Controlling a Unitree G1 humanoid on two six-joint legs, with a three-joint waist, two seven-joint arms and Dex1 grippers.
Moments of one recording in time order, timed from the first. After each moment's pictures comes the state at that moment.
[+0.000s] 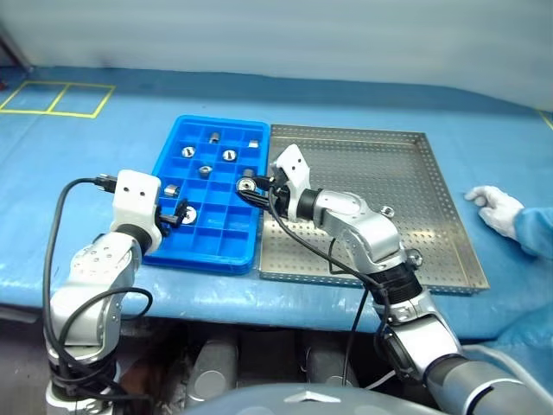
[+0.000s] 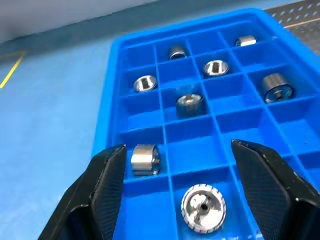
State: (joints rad) left arm -0.12 0.38 0.19 -0.73 -0.16 1.13 -0.20; right arm -0.58 -0.17 0.25 0.00 0.32 0.62 0.61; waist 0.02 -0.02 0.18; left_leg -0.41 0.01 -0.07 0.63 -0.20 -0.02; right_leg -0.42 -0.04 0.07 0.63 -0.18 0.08
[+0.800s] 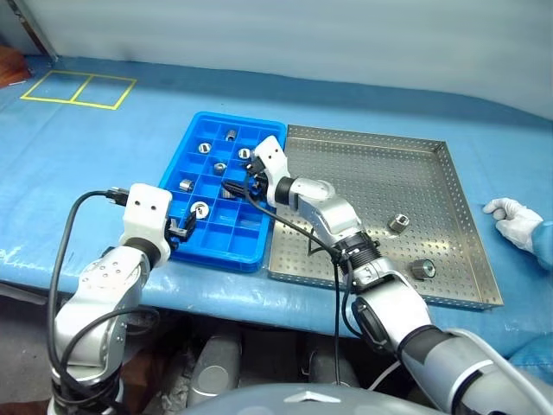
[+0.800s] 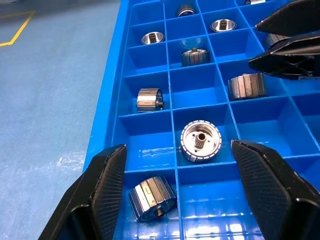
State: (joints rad) left arm -0.06 0.36 0.13 -0.83 -0.17 1.18 -0.17; right arm -0.80 -0.02 0.21 0.52 0.17 0.29 0.61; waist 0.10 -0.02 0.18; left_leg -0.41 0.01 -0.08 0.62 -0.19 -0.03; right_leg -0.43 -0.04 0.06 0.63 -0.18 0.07
